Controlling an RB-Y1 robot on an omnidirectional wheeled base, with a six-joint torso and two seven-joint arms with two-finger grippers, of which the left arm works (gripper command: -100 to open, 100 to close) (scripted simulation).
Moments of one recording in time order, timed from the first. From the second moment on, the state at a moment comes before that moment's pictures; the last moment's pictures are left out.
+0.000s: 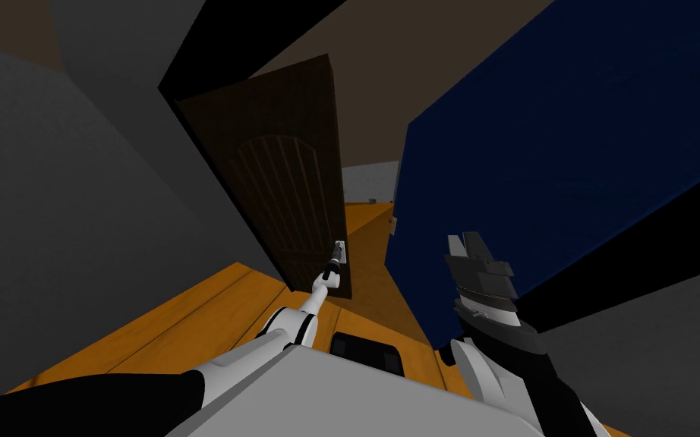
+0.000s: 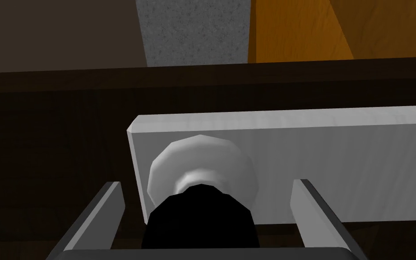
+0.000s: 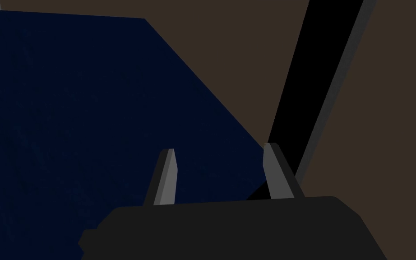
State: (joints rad) arm -0.47 0.05 0.14 -0.65 0.09 -0.48 -0.08
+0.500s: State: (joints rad) arm -0.47 0.05 0.14 -0.65 0.09 -0.48 -0.08
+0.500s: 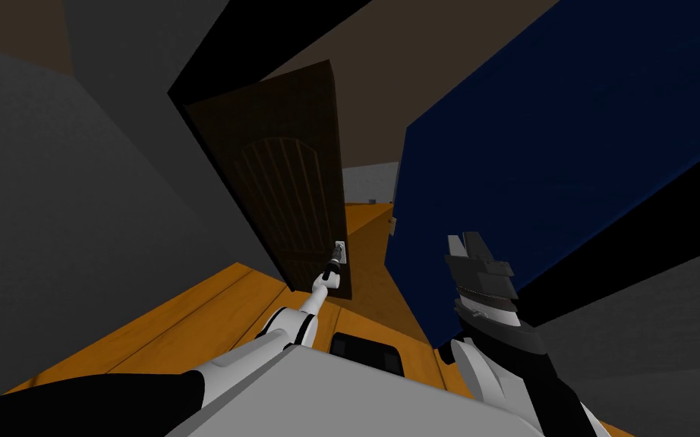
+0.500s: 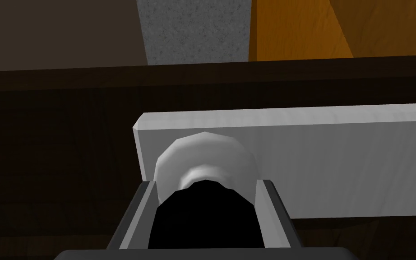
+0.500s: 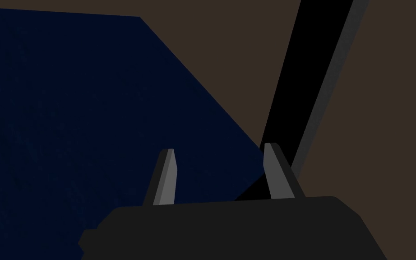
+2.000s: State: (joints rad) arm -0.49 0.08 0.24 -0.63 0.12 -0.50 -0.17
